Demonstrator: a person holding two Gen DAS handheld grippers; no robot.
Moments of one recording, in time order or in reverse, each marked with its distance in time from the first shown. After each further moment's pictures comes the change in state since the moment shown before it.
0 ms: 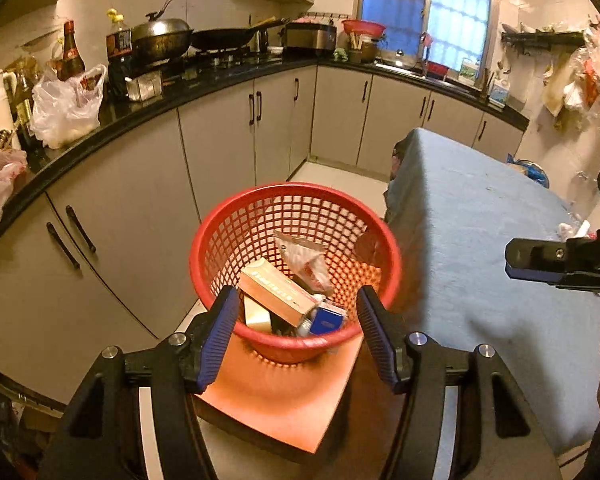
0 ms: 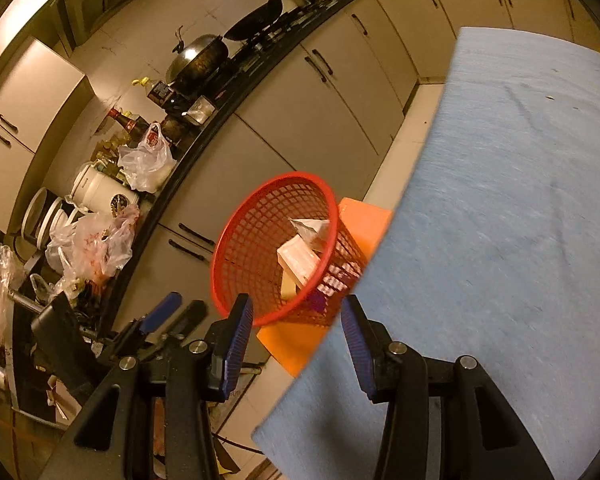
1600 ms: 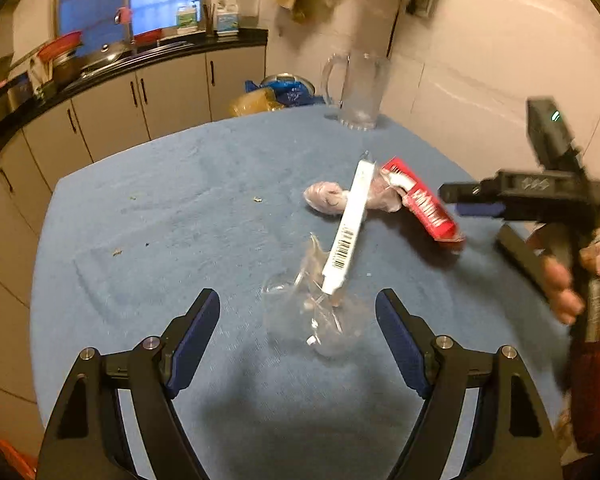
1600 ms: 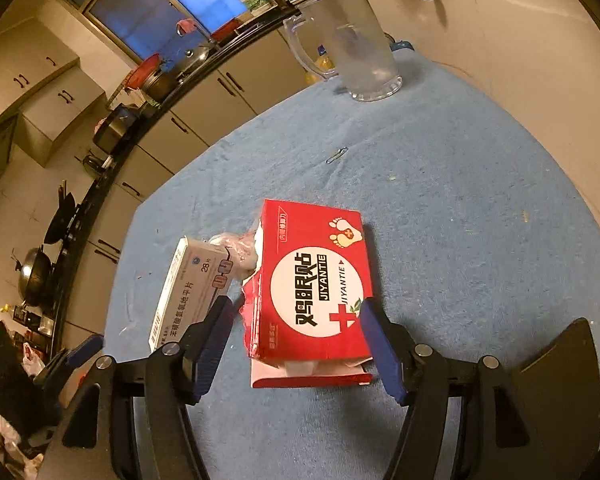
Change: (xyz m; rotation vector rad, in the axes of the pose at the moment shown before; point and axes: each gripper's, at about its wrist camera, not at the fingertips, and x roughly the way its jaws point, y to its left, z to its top) left arm 0.117 -0.407 0.066 0.665 0.143 -0.634; right arm -0.285 -0.329 -0.018 0.511 -0.407 -0.465
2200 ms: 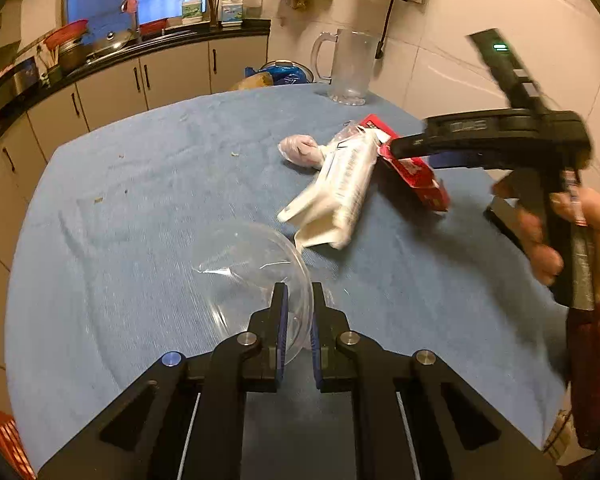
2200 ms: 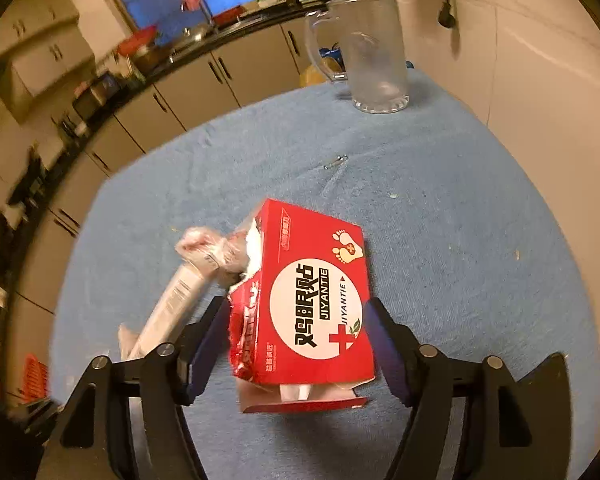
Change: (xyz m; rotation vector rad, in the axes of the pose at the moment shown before) left arm -0.010 -0.037 -0.055 -0.053 0.002 -0.004; right arm 0.025 0.036 0.002 -0.164 0.009 -0.222
